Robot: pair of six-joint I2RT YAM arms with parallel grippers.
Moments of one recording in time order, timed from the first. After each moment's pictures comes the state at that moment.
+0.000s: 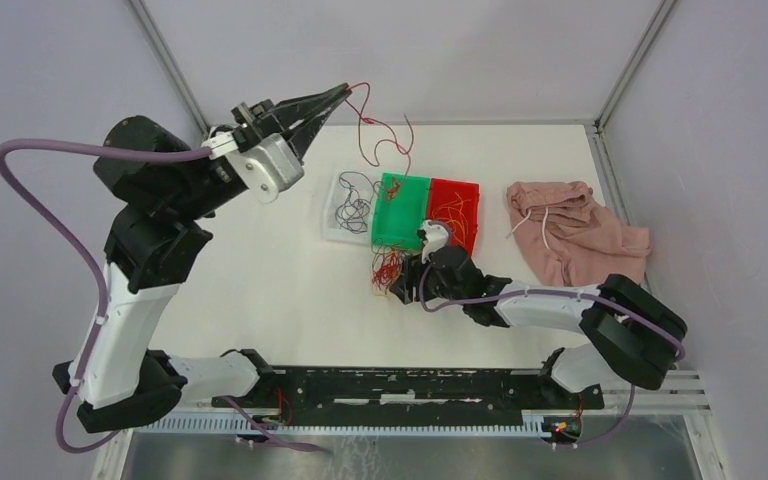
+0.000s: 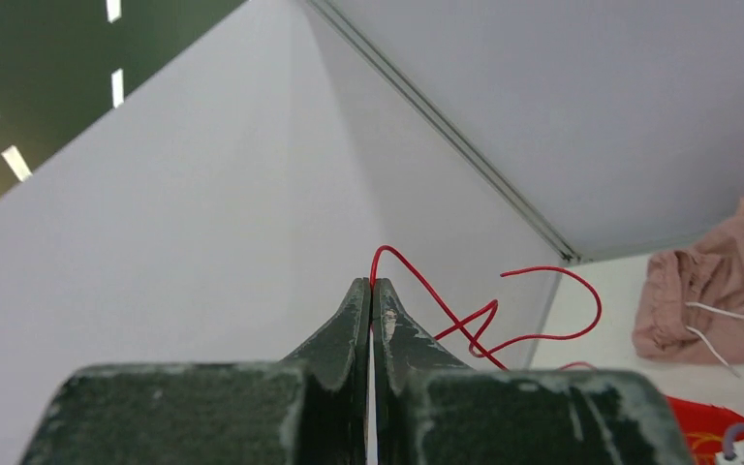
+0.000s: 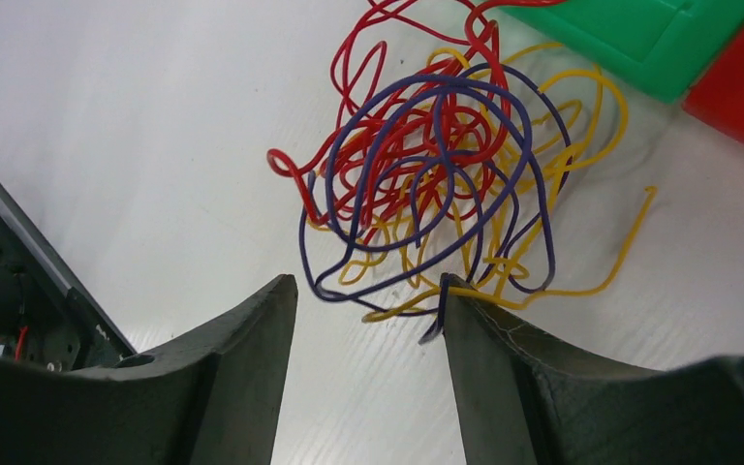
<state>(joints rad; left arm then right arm) -0.76 1.19 1.93 -0.40 0.37 0.75 0.90 1.46 0.56 0.37 0.03 0.57</state>
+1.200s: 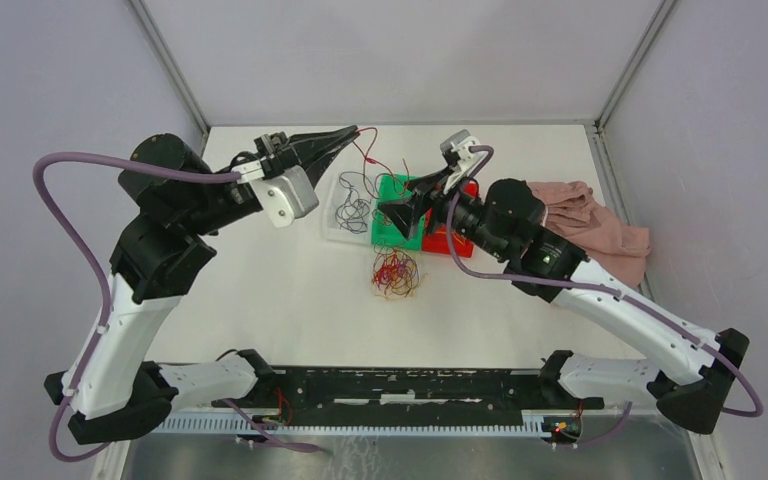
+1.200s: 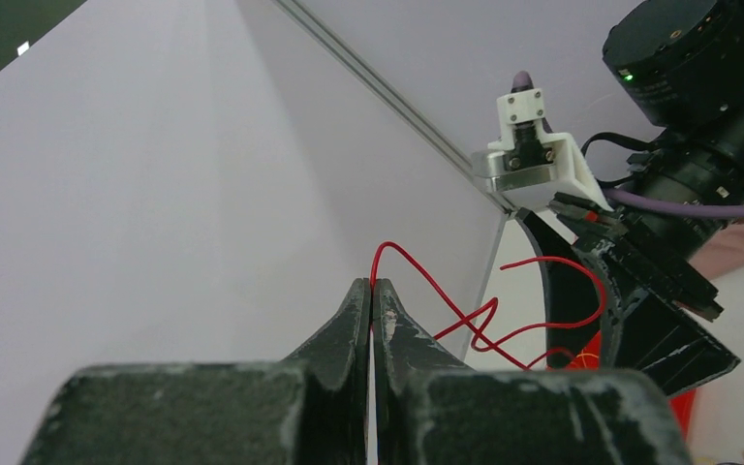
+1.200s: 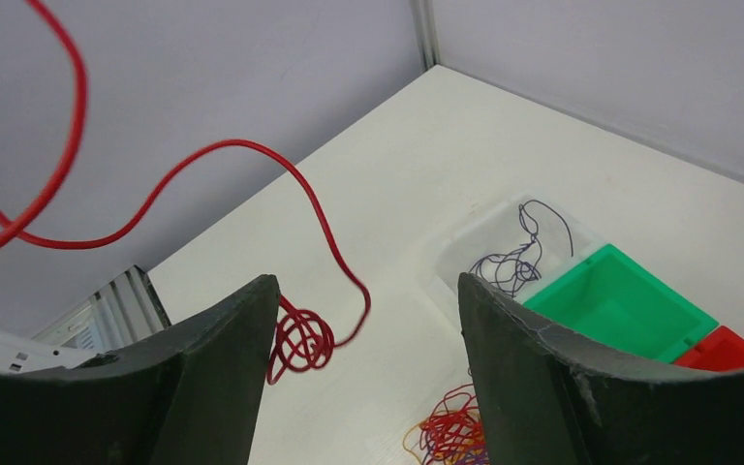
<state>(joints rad) -0.77 1.11 1.78 -0.45 0.41 0.78 0.89 1.12 1.16 -0.02 0.01 0.25</state>
